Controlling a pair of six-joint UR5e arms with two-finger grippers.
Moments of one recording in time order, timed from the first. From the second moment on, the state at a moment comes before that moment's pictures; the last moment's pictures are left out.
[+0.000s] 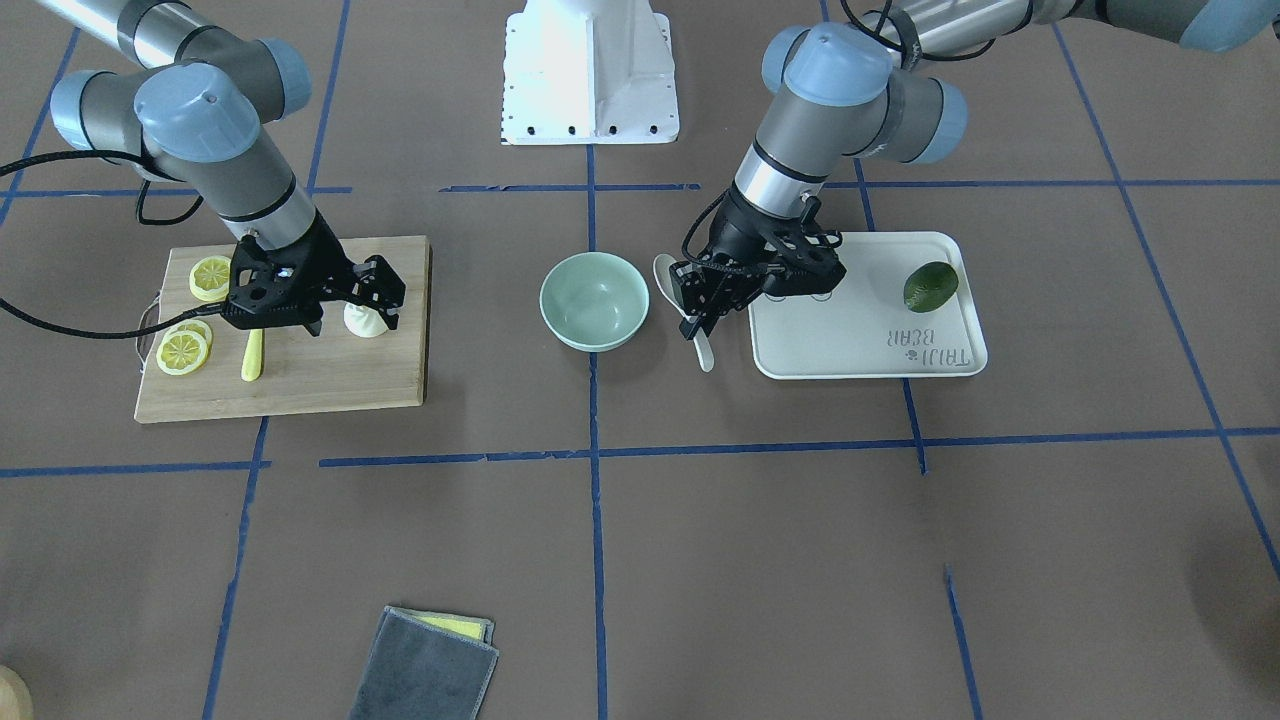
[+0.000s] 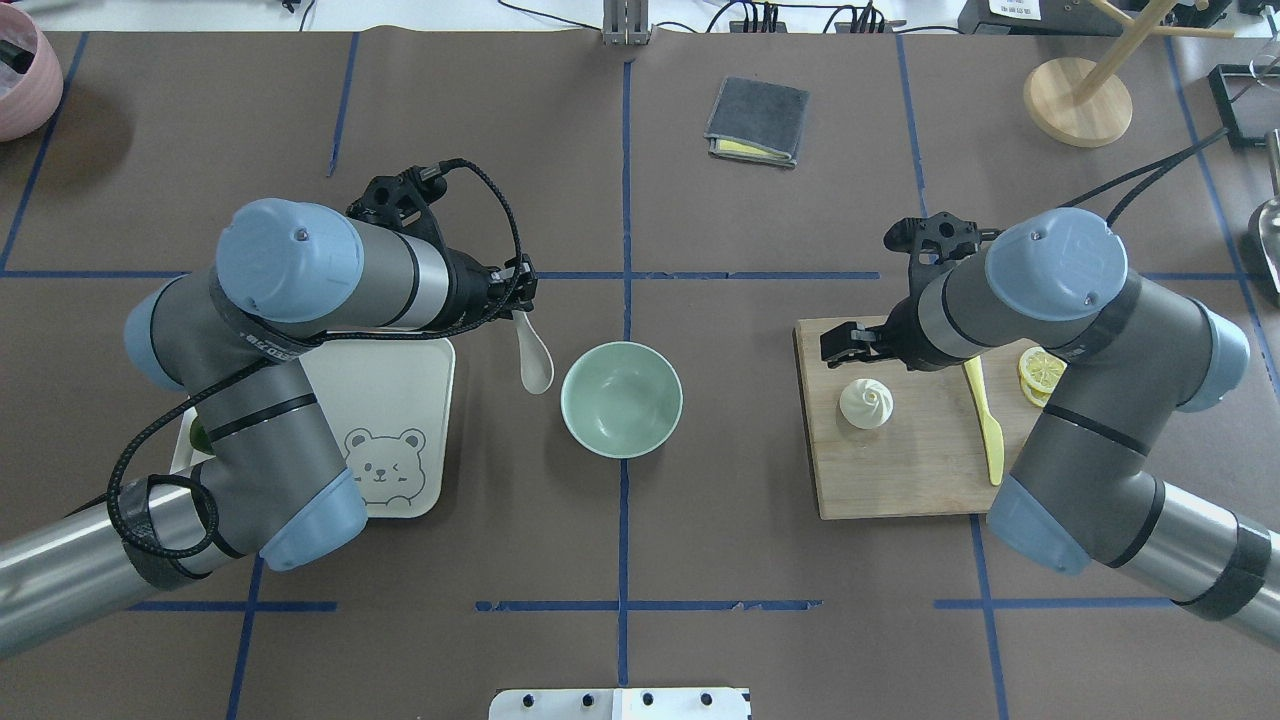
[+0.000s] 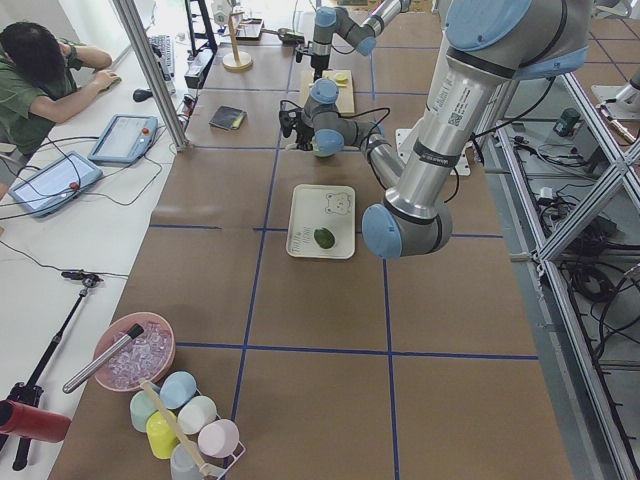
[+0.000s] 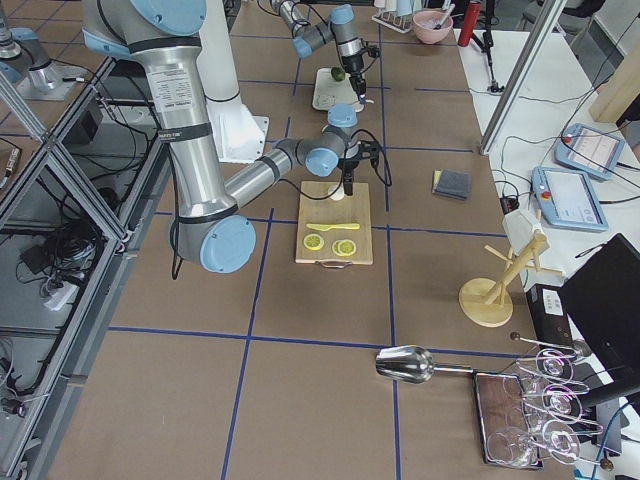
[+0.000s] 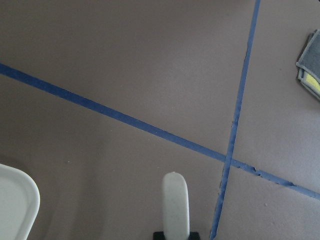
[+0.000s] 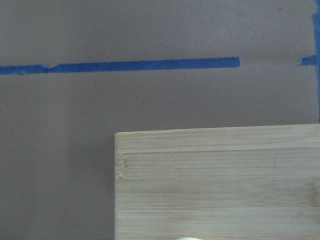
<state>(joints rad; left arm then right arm) -0.60 -2.10 -1.72 -2.06 -1.78 -1.62 0.65 -1.31 1.82 -1.24 1.93 1.15</state>
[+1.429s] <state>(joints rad) -0.56 -2.17 -1.62 -2.09 -1.77 -1.71 0.60 -1.33 1.92 -1.40 1.93 1.14</state>
